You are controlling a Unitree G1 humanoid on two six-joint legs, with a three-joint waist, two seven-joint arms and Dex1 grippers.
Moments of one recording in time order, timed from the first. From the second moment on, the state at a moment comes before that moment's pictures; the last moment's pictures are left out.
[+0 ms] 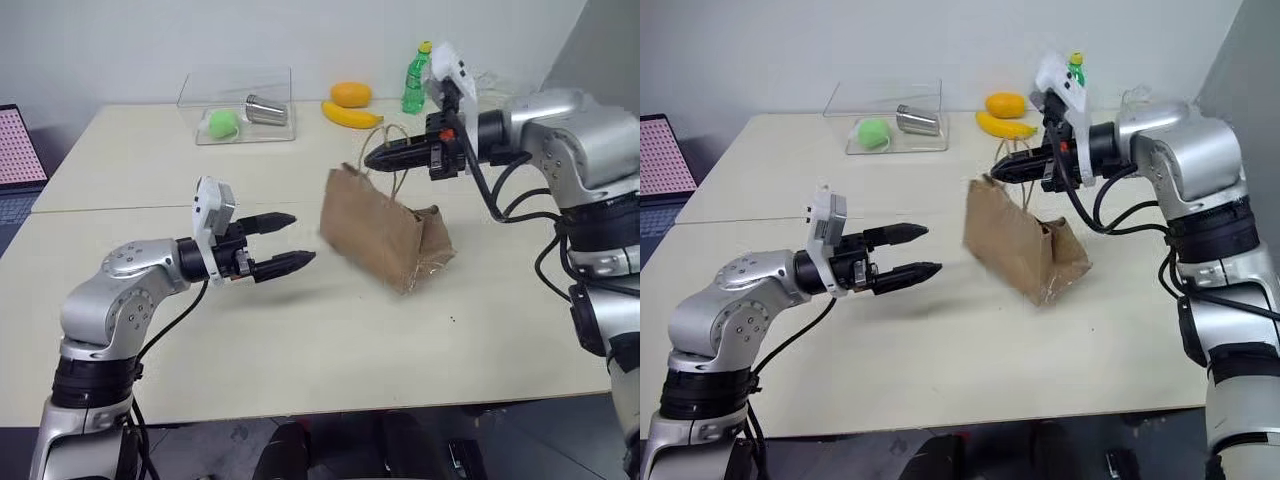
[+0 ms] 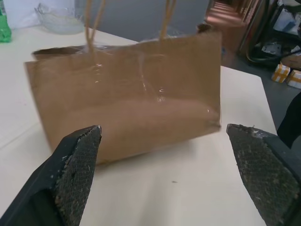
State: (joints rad) left arm -0.40 0.68 0.12 -0.25 -0.69 0.67 -0.99; right arm -1.30 -0.62 0.31 0.34 0.37 0.66 1.28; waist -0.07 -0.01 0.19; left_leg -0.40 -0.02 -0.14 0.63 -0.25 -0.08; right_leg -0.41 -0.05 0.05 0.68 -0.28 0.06
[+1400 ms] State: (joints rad) left arm -0.20 0.66 0.40 -0.38 -0.79 0.67 -0.68; right arm -1.64 -0.21 0.27 1.30 -0.16 -0.32 0.95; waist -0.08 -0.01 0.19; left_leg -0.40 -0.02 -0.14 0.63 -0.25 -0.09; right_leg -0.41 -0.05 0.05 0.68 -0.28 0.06
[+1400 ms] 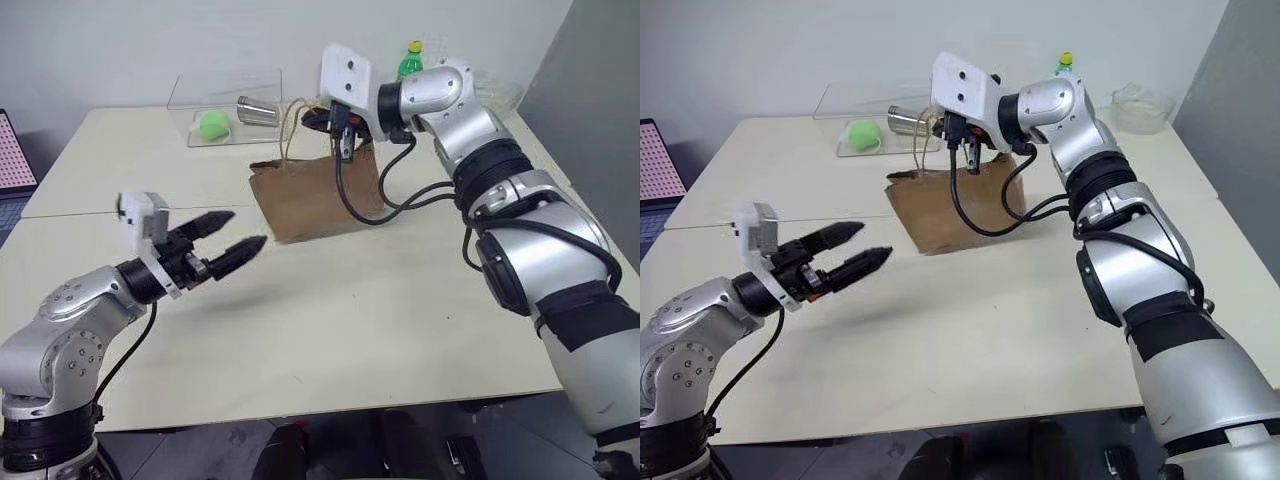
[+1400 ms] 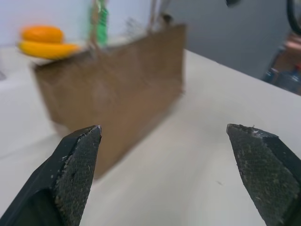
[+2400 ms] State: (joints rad) left arm -0.12 0.59 0.34 -0.51 -0.80 0.60 -0.58; right arm -1.64 -0.20 0.26 1.33 -0.30 -0.26 0.87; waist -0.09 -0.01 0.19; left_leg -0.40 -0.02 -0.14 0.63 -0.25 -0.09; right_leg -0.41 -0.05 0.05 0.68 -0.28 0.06
